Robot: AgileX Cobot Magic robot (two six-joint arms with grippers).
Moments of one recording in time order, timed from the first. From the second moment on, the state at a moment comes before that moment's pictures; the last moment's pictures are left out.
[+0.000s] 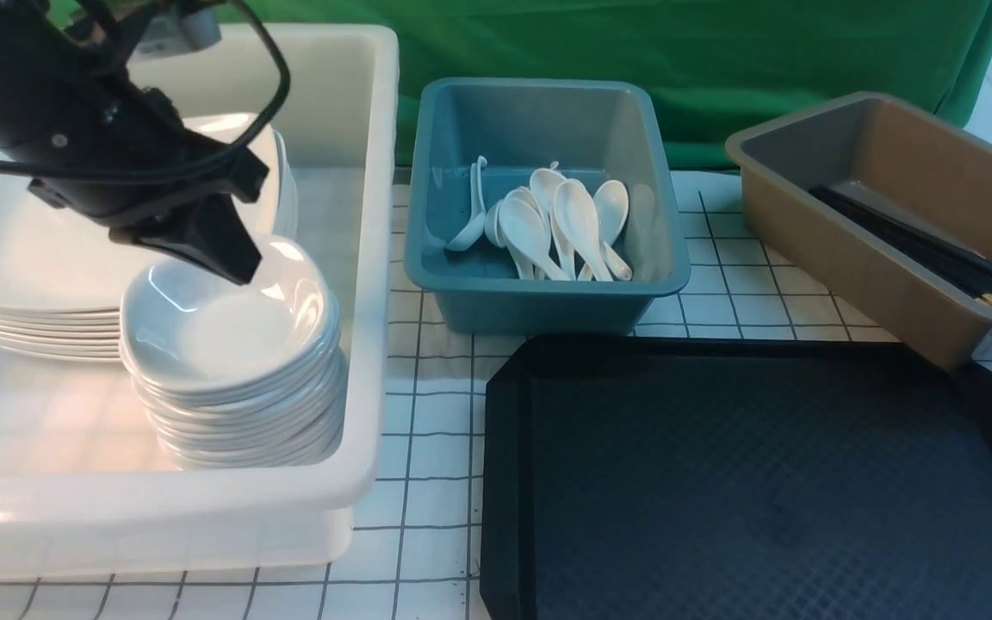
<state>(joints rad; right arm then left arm) 0.41 0.17 -0.58 -0.02 0.69 0.00 -0.07 1.59 -1.45 -0.39 1.22 0.27</state>
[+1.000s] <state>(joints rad) 0.41 0.16 -0.42 0.05 0.41 0.00 -0.08 1.59 -1.45 -0.42 1.21 0.28</state>
